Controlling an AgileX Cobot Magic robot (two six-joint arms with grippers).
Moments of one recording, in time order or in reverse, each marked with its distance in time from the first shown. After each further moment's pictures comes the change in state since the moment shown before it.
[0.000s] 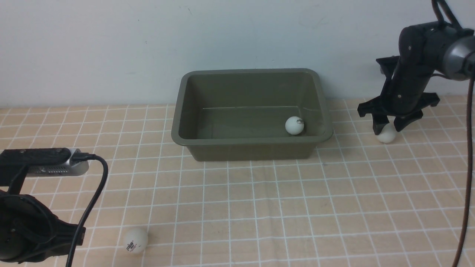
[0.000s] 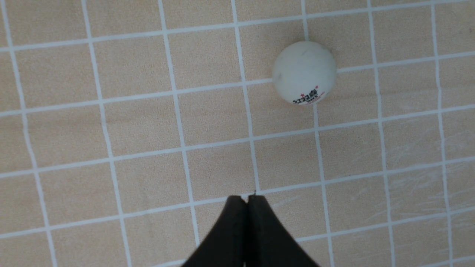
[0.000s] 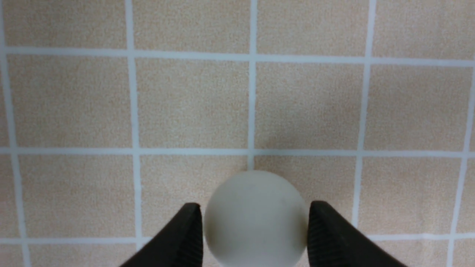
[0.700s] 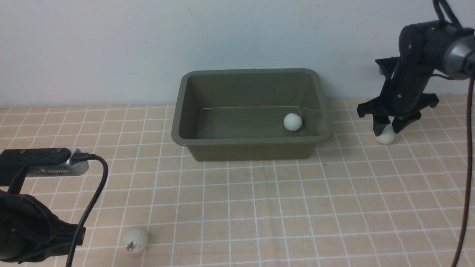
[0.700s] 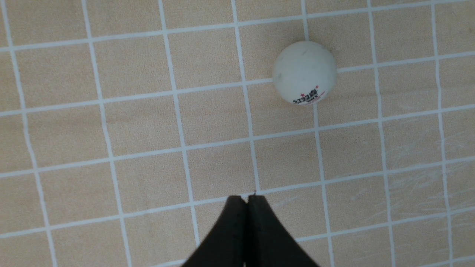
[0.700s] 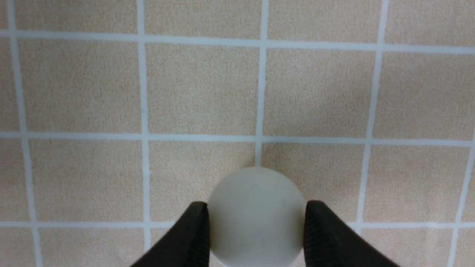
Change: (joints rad) right arm 0.000 0.001 -0.027 0.013 0.042 -0.015; left arm 0.000 0.000 0.000 0.000 0.000 0.000
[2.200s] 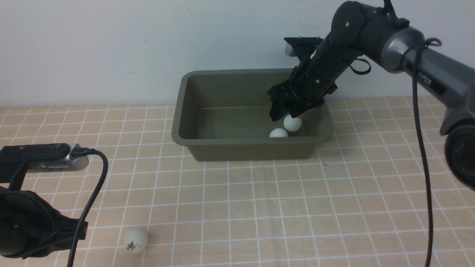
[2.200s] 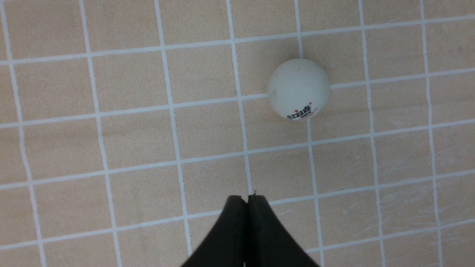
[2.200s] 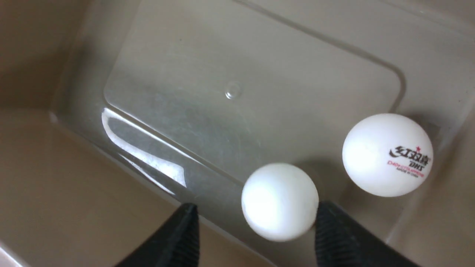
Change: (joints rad) right arm 0.230 0.043 -0.204 0.454 0.015 -0.252; left arm 0.000 0.000 0.000 -0.029 -0.028 0.000
